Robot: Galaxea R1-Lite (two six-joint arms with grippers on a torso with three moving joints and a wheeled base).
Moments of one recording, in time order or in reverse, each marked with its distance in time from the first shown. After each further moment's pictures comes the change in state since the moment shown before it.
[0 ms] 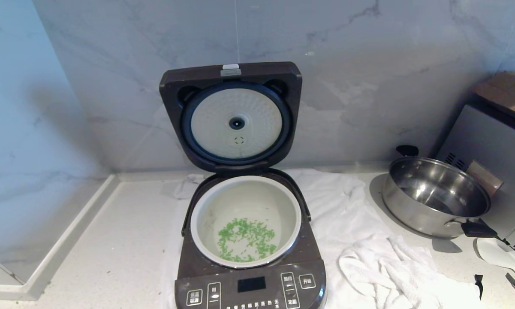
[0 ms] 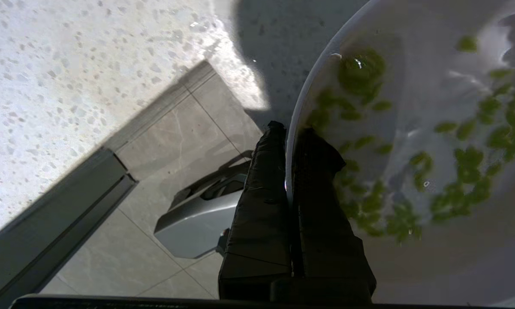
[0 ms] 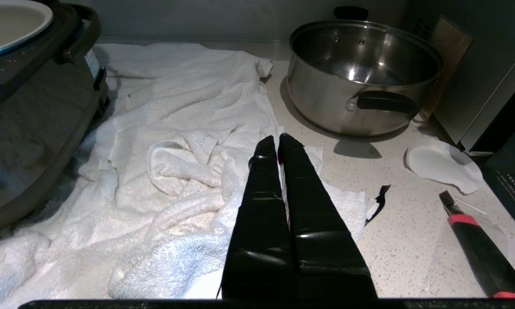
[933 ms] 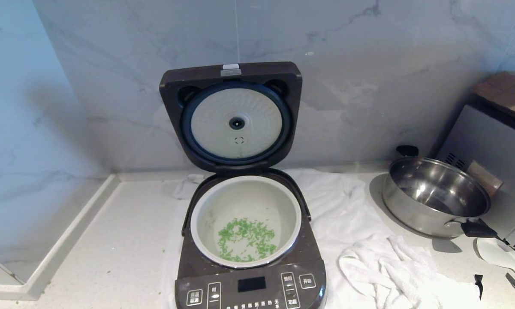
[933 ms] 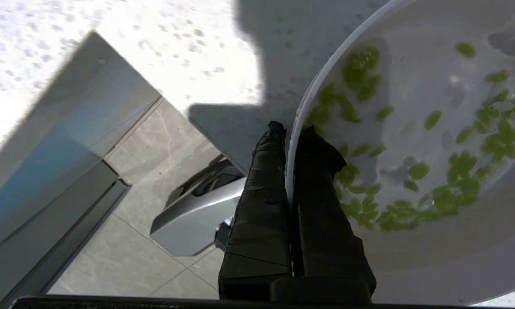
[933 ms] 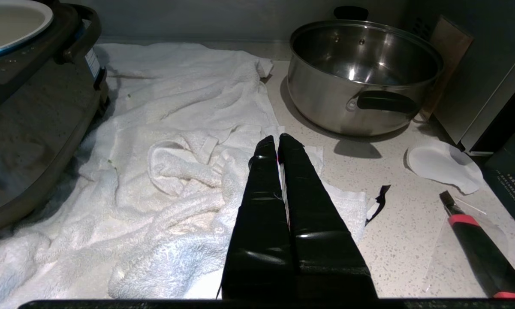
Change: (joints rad) left arm -0.195 -0.036 0.056 0.004 -0.032 -0.107; right arm 0.000 0.000 0.000 0.000 0.000 0.000
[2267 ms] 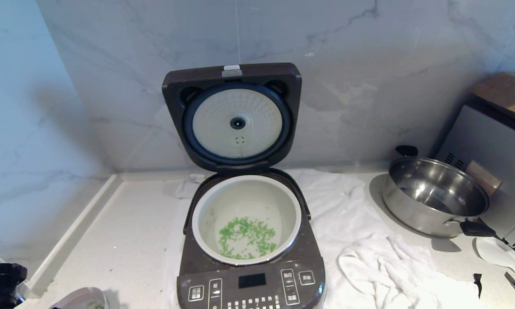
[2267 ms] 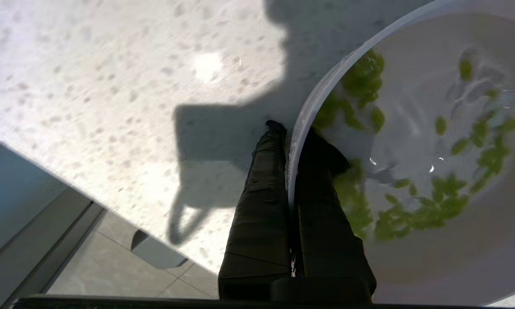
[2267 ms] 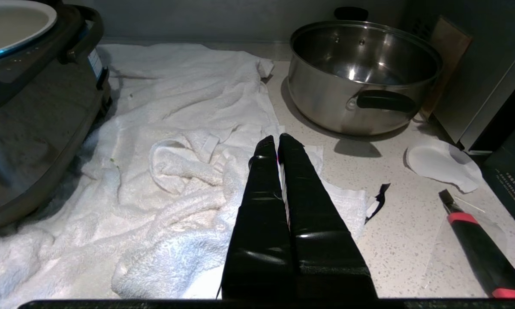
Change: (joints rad) left arm -0.412 0.076 -0.119 0.002 0.057 -0.333; right arm 0.000 0.000 0.000 0.000 0.000 0.000
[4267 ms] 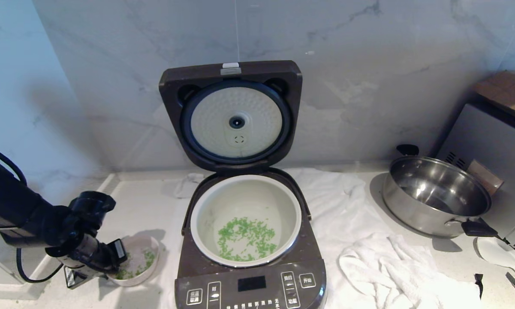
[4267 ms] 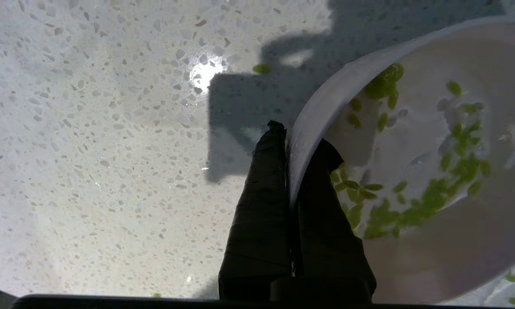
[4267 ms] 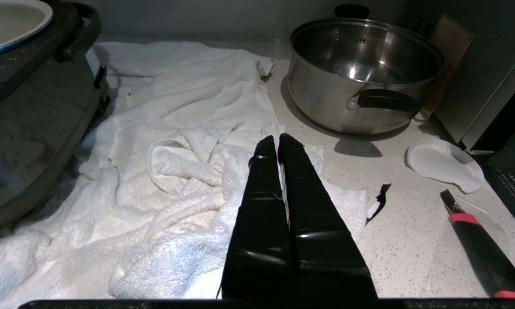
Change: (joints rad) left arm -0.400 0.082 -0.633 0.569 0.132 -0.269; right arm 0.000 0.000 0.000 0.000 0.000 -0.001
